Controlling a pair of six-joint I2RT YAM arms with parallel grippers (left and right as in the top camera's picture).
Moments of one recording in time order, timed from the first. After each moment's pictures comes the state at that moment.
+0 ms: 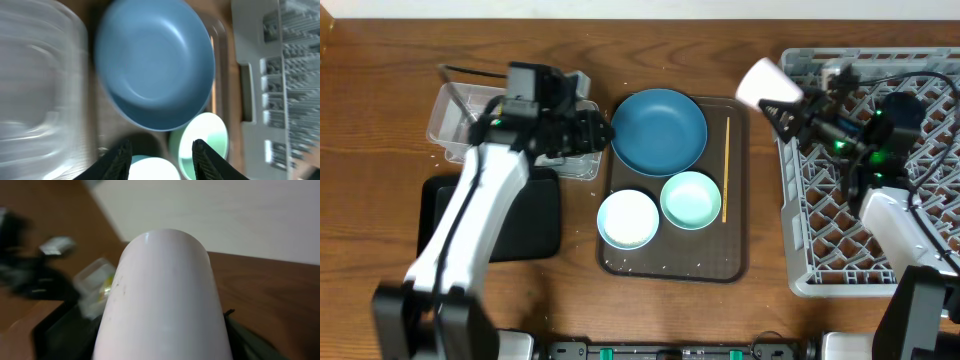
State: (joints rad) left arm -0.13 1.54 1.25 -0.69 0.48 -0.27; right arm -0.16 1.55 0.84 0.48 -1.01 0.28
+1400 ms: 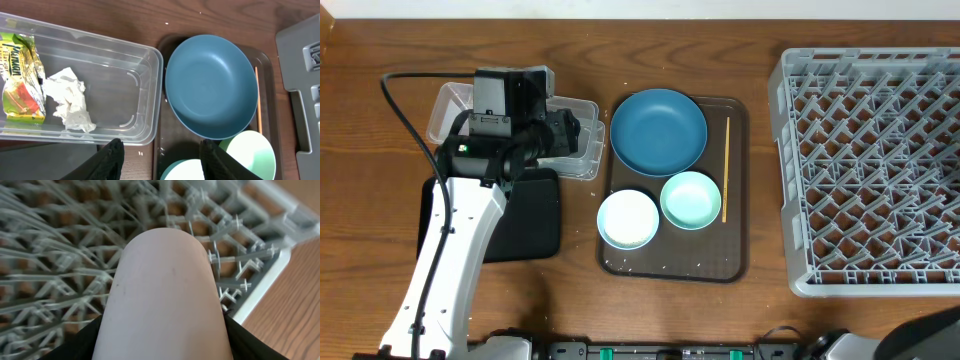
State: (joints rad) left arm -0.10 1.39 1.25 -0.76 0.23 -0.23; right arm -0.81 1.52 1.32 -0.85 0.06 0.08
